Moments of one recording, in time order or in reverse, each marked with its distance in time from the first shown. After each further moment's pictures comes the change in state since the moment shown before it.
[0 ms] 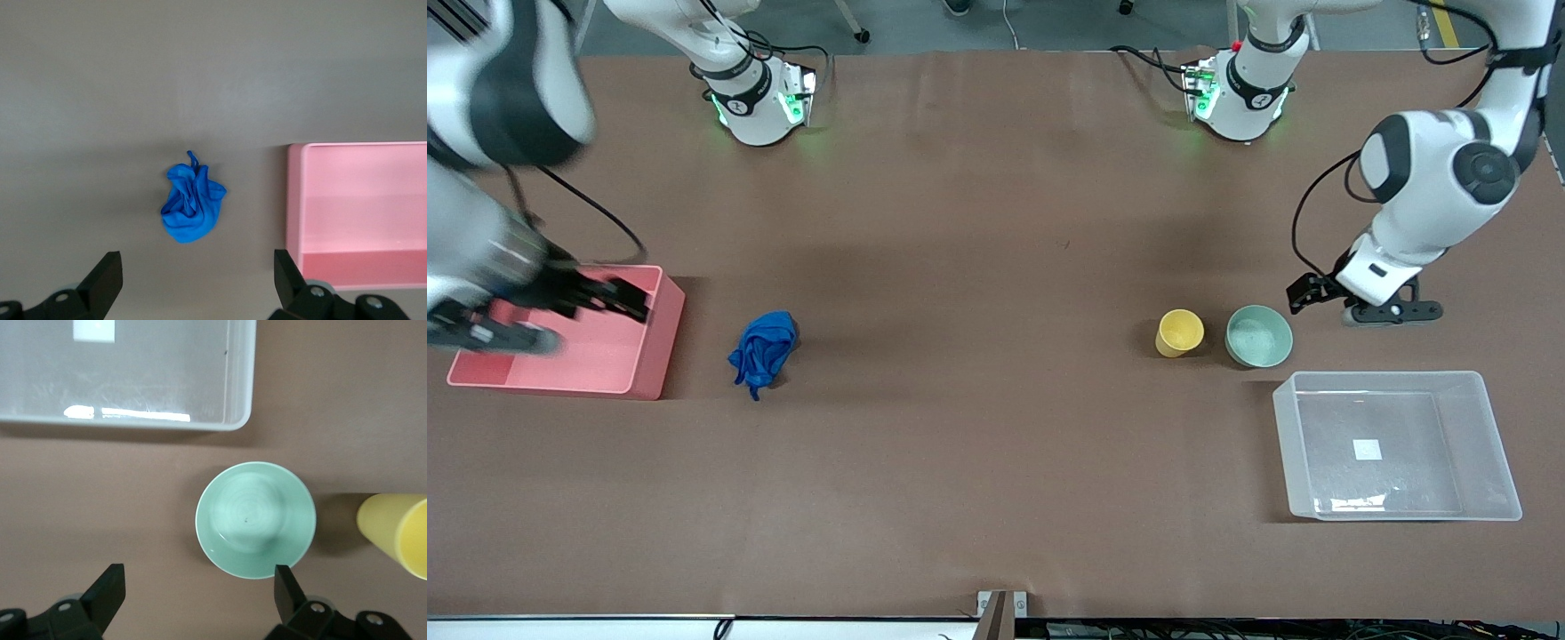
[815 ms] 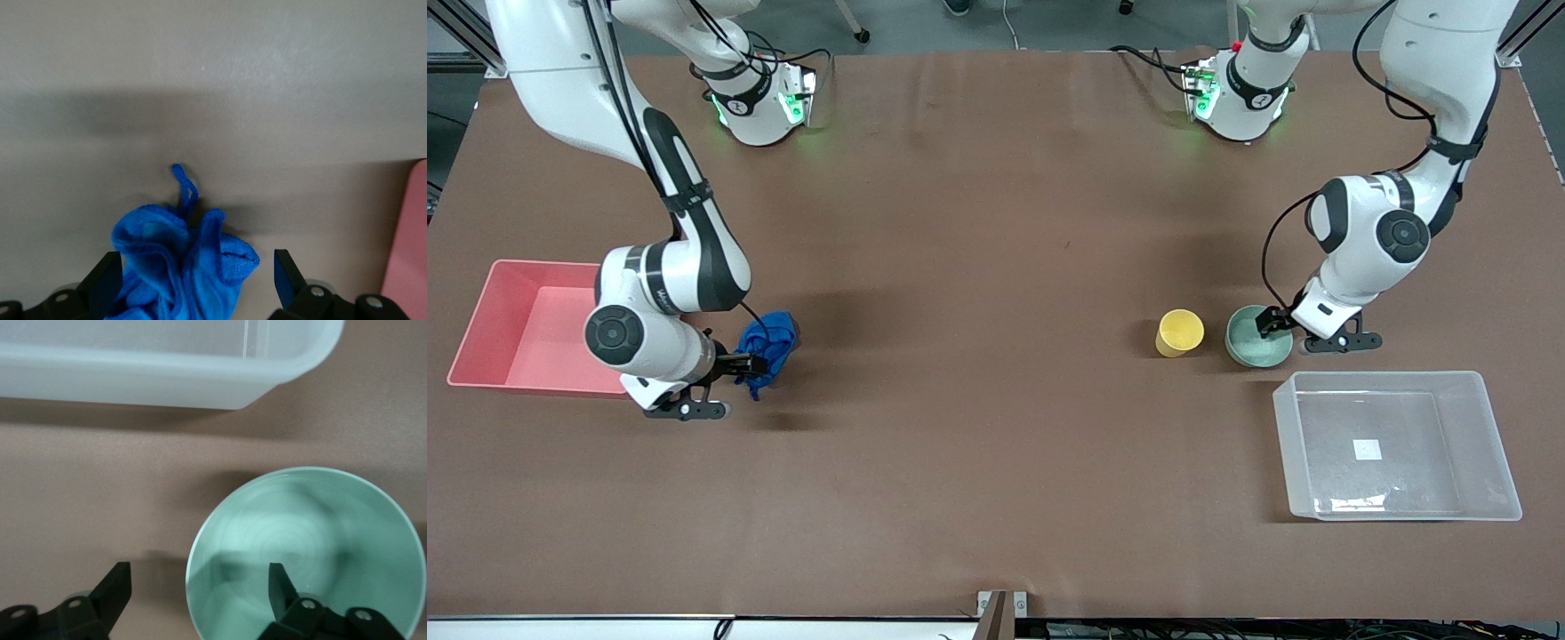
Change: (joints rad) left arm 0.002 0.273 -0.001 -0.013 0.000 0.291 -0.012; right arm 0.022 0.302 -0.001 -0.219 0.000 0.444 -0.026
